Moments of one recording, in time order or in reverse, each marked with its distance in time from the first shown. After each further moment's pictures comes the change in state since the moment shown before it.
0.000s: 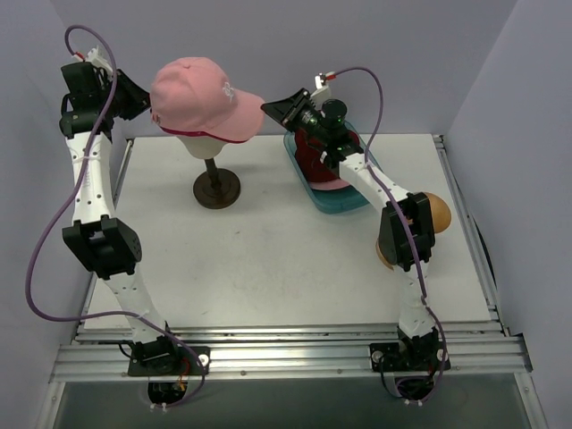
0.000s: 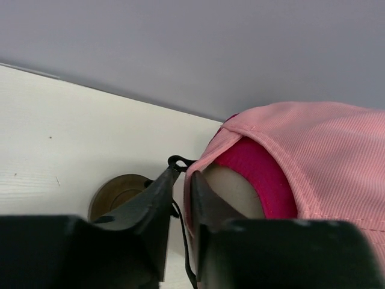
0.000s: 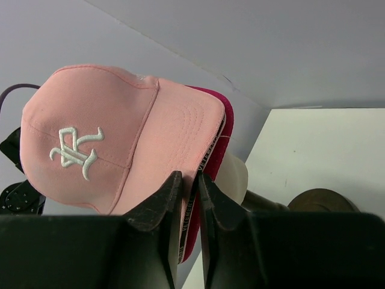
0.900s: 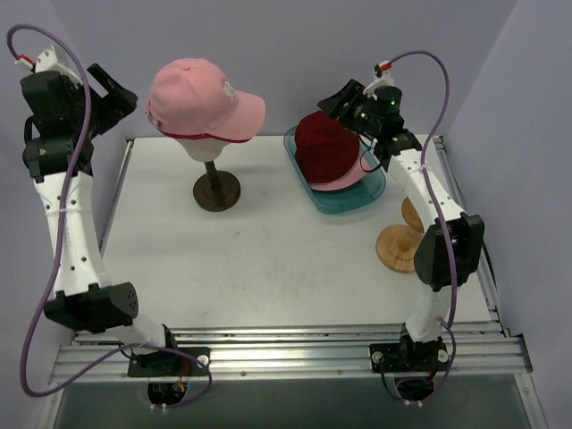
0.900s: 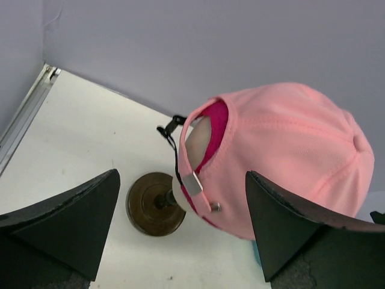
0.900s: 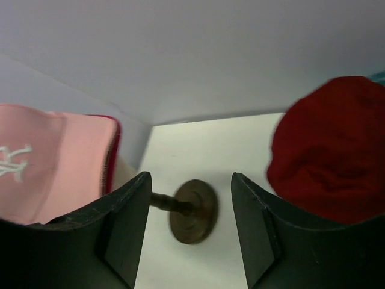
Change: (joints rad) left arm 0.005 -0.419 -0.196 -0.114 -0.295 0.029; right arm -0.203 -0.311 -0.162 -0.388 0.077 -0.311
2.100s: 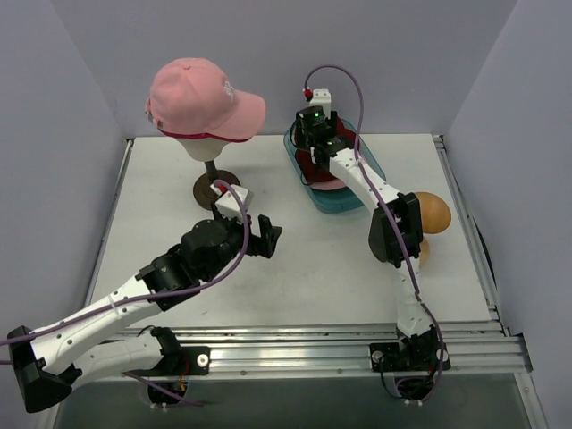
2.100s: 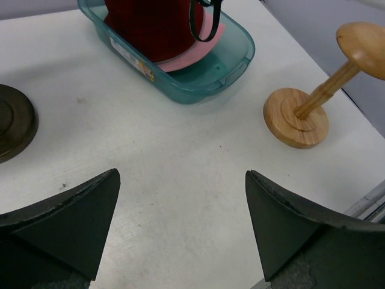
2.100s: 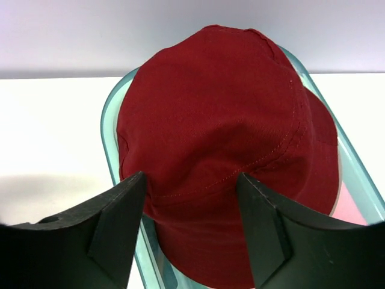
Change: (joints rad) left arm -1.182 -0.658 -1.221 0.564 -0.538 0.171; right arm 0.243 0.398 0.356 -0.351 0.774 -0.560
